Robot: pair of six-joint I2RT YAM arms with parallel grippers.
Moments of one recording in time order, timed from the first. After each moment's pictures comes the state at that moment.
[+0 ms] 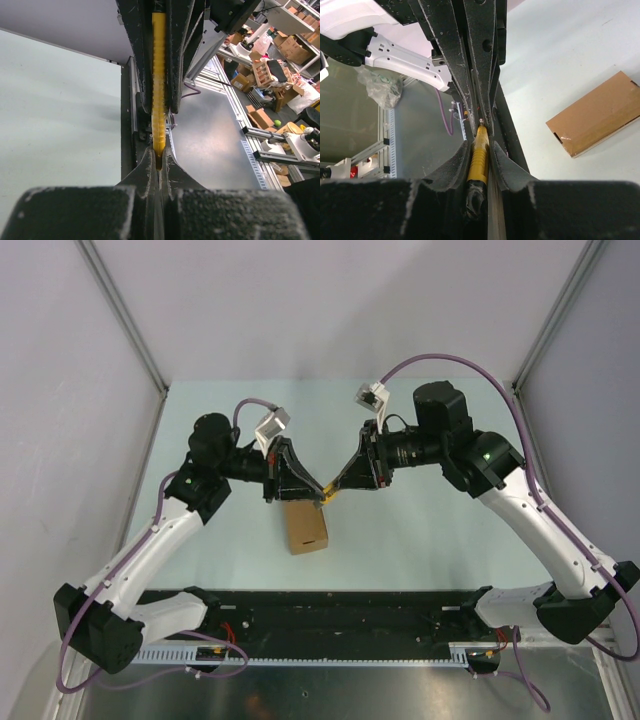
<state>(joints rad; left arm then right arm) -0.48 1.11 1.03 0.03 1.25 -0.40 0.70 1.29 1.58 -0.69 -0.77 0.26</state>
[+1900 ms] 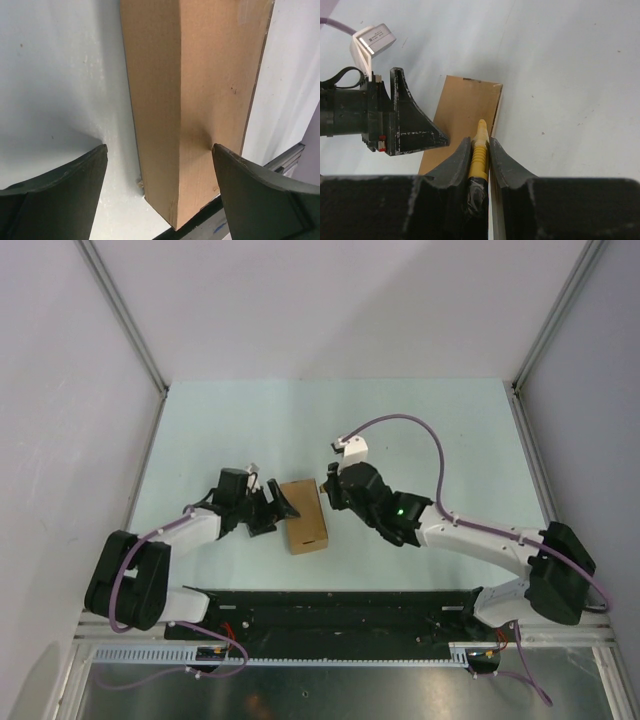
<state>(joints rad) -0.29 1.34 0.54 -0.08 0.38 -0.73 1.00 1.38 1.02 -0.07 0.40 0.42</state>
